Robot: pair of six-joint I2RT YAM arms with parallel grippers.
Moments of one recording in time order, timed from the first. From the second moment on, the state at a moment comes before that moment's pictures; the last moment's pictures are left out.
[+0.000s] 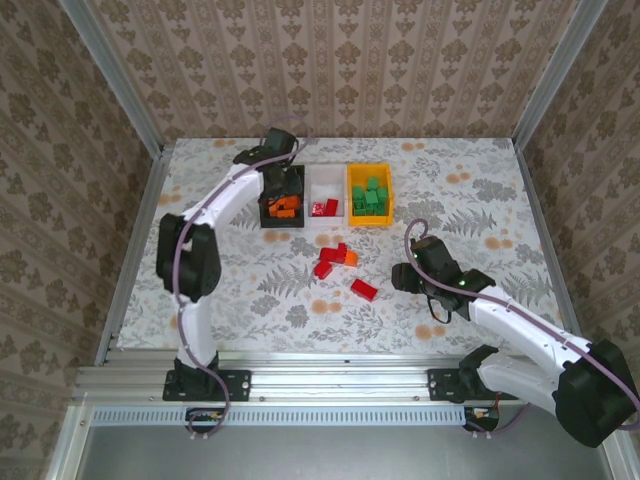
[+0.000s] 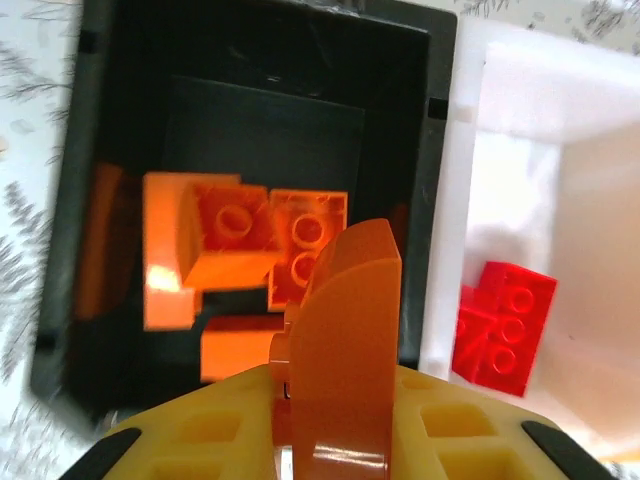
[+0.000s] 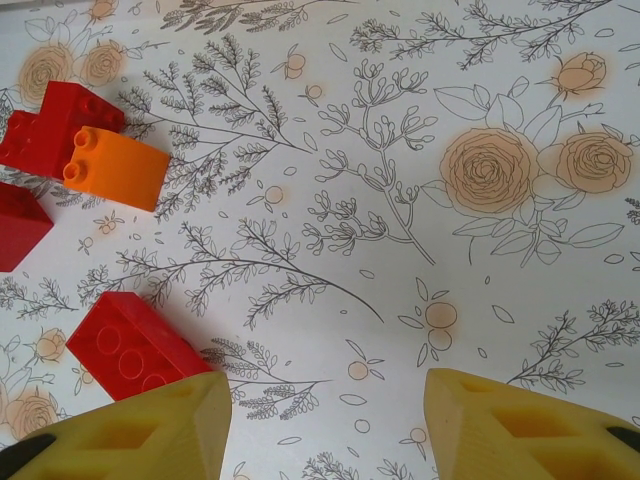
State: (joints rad) left arm -0.45 2.06 1.81 -0.82 -0.05 -0.53; right arm 0.50 1.03 0.58 -0.45 0.12 0.51
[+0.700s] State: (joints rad) left arm -0.42 2.00 1.85 -0.90 0.05 -0.40; right arm 0.51 1.06 0.58 -0.45 0.07 0.51
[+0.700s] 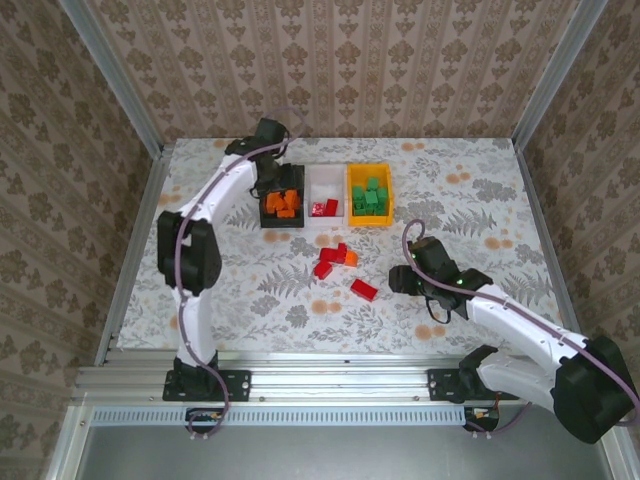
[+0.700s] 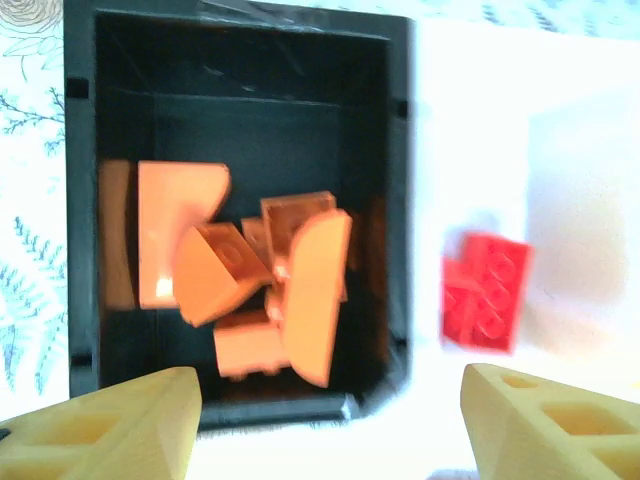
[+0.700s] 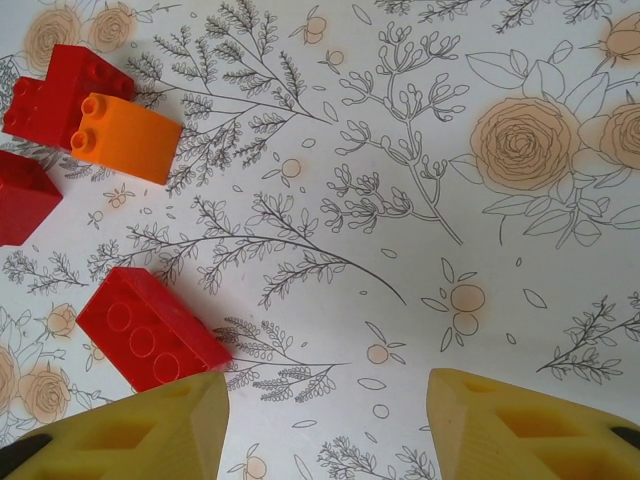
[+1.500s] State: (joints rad) left arm -0.57 1.19 0.68 -0.38 0.10 -0.70; right arm 0.82 1.58 0.88 -0.51 0.17 0.36
